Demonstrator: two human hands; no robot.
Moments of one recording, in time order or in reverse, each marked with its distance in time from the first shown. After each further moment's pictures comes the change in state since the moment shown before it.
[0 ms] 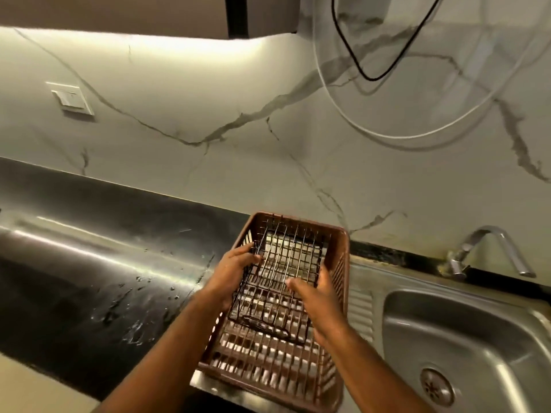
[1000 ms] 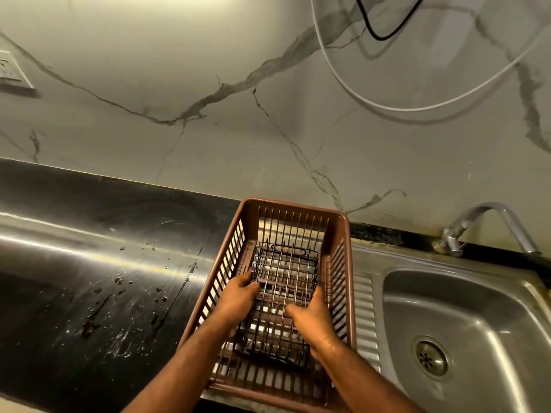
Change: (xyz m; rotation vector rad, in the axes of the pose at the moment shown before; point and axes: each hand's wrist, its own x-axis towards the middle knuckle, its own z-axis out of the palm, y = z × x) left_hand 0.030 -0.076 0.004 0.260 0.000 -0.174; right_hand 0.024 0.059 0.017 -0.328 0.104 0.247
